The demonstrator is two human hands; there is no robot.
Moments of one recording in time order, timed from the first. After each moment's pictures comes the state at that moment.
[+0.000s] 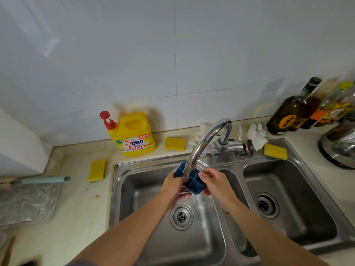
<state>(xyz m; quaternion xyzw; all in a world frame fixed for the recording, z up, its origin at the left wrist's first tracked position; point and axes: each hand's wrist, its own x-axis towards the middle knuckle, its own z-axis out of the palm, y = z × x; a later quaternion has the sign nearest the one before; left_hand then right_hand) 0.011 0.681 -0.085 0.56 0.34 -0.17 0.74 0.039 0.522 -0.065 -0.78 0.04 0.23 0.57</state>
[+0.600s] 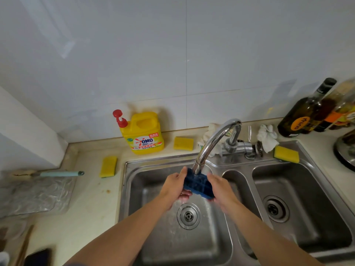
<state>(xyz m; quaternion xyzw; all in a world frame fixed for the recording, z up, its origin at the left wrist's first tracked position) -0.003 0.702 -0.082 0.68 0.31 -0.16 0.65 0.034 0.539 -0.086 -0.73 0.15 0.30 0.60</state>
